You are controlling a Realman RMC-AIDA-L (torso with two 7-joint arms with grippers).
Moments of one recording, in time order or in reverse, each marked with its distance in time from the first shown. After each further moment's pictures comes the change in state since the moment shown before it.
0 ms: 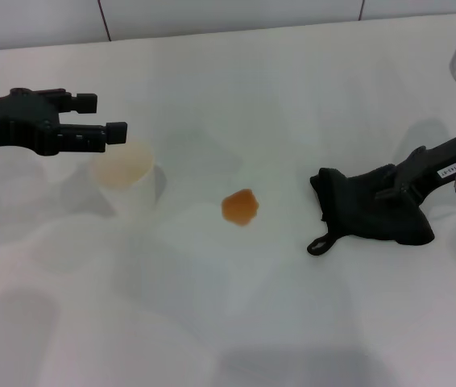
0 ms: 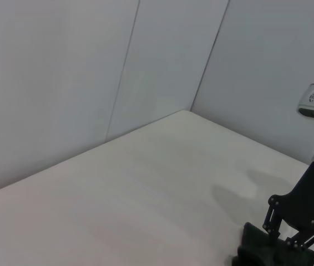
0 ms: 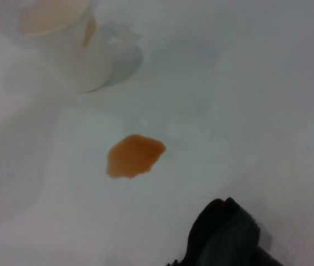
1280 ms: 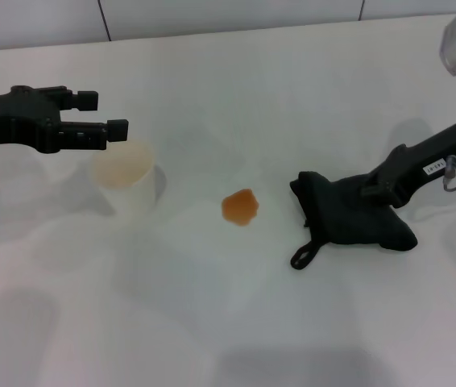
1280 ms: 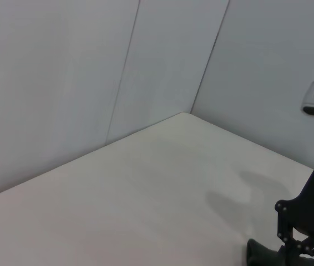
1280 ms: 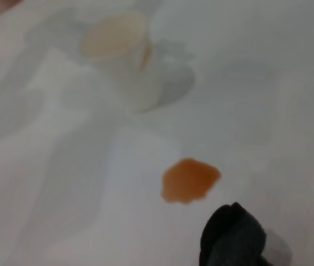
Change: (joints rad) left arm -0.003 -0.001 0.000 0.000 -0.005 -0.002 0.000; right arm 0.041 0.000 0.000 -0.006 -0.008 -0.095 0.001
